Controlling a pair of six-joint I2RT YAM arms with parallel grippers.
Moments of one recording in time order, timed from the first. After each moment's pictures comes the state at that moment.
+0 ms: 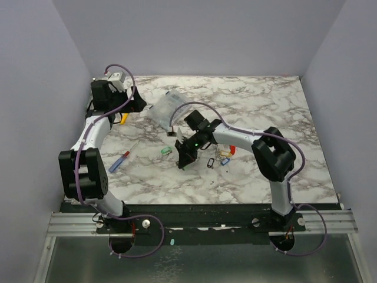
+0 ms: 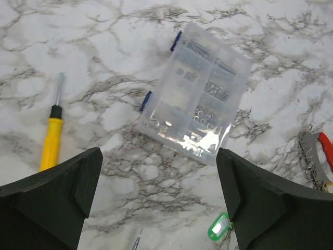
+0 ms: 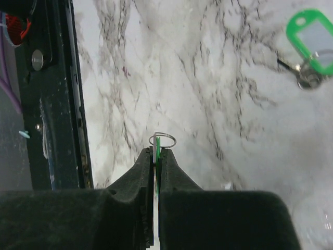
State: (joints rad) left arm 0.06 1.60 1.18 -0.07 0.50 -0.10; right arm 0.74 1.99 1.40 -0.49 -0.82 -0.30
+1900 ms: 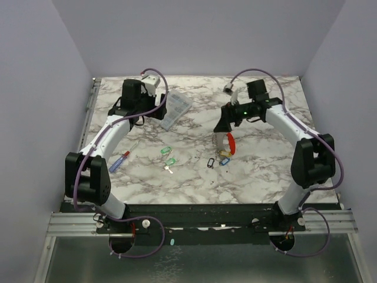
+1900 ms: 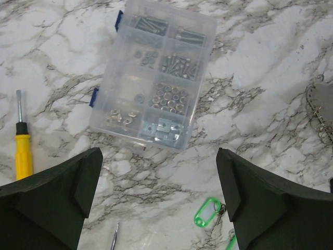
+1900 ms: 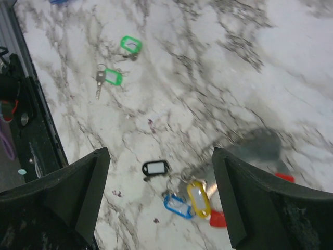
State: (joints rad) left arm -0.15 1.55 1.22 -0.24 0.27 0.07; right arm 0.32 1.78 1.41 -0.55 -0.85 -0.24
